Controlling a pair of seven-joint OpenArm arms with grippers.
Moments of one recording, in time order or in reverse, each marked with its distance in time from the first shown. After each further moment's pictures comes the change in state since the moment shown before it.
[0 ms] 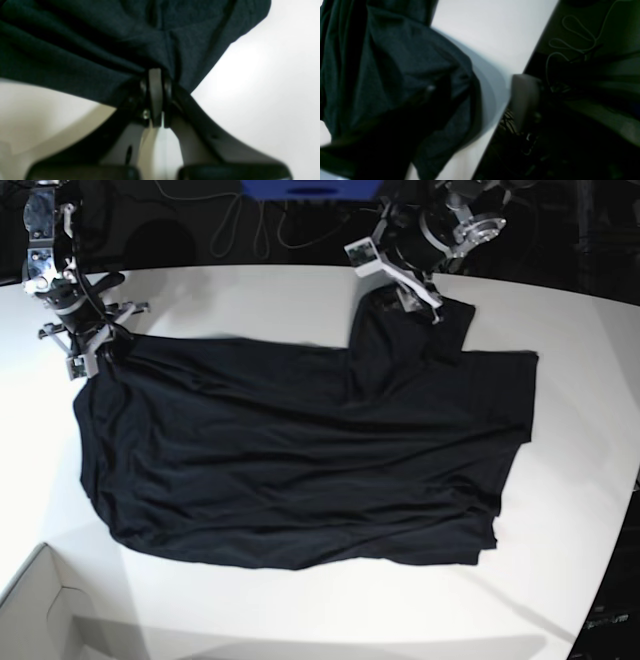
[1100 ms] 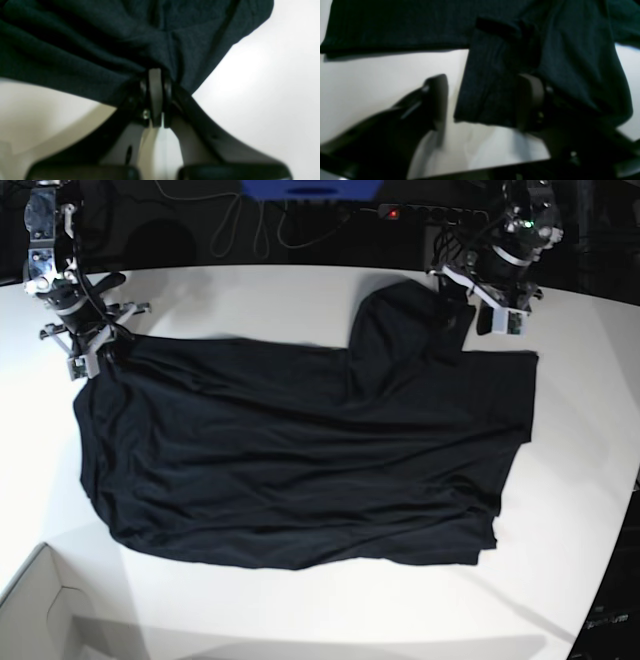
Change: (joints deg) left arm 1.9 16.0 -39.0 -15.7 -44.1 0.8 -3.6; right arm 0.2 -0.2 0.0 0.0 0.0 0.1 0.0
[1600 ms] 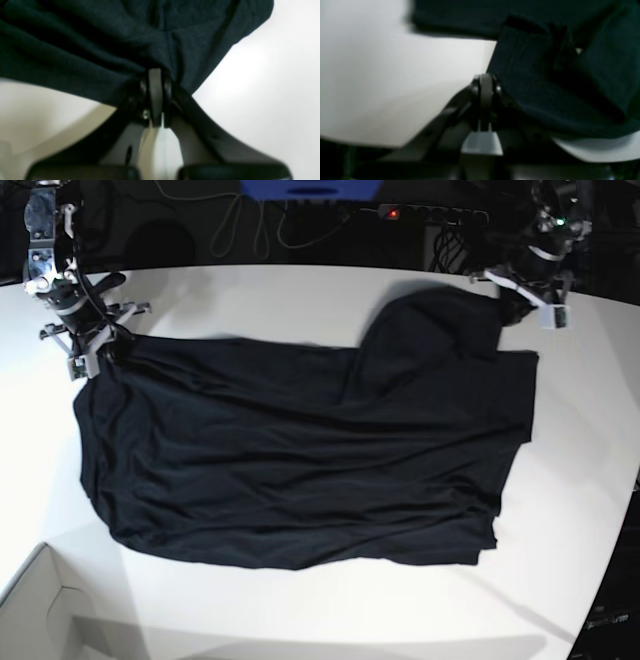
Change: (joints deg) left arm -0.3 0.2 -12.3 -2.1 -4.0 -0.5 3.1; right arm 0.0 0.0 0.0 0.0 0.0 0.0 0.0
